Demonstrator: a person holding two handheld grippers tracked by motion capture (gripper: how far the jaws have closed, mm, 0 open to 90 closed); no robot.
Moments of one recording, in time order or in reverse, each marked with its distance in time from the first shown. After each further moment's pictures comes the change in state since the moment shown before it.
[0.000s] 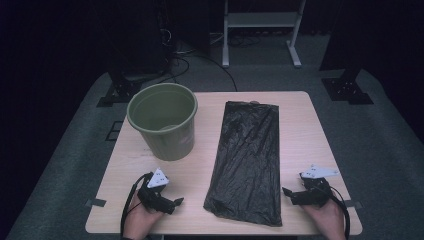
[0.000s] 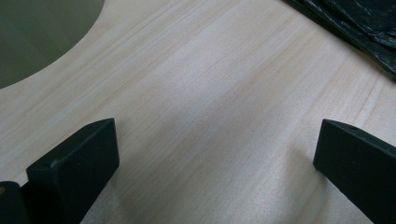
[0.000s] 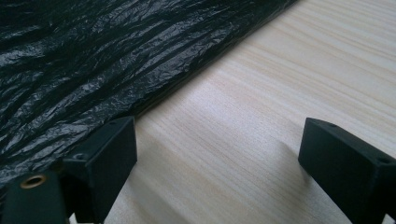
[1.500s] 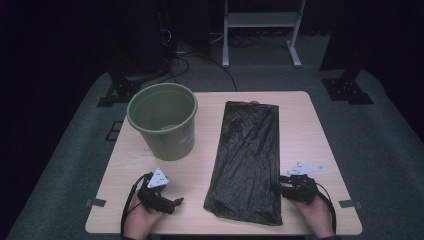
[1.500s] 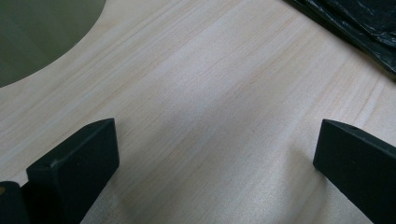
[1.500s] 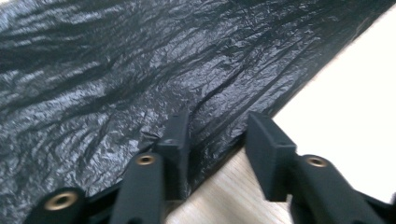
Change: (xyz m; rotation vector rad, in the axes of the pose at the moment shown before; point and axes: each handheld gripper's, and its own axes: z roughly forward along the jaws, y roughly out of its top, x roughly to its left) left arm -0.001 0.000 0.000 0.000 0.005 -0.004; right arm 0.028 0.025 0.013 0.018 0.071 0.003
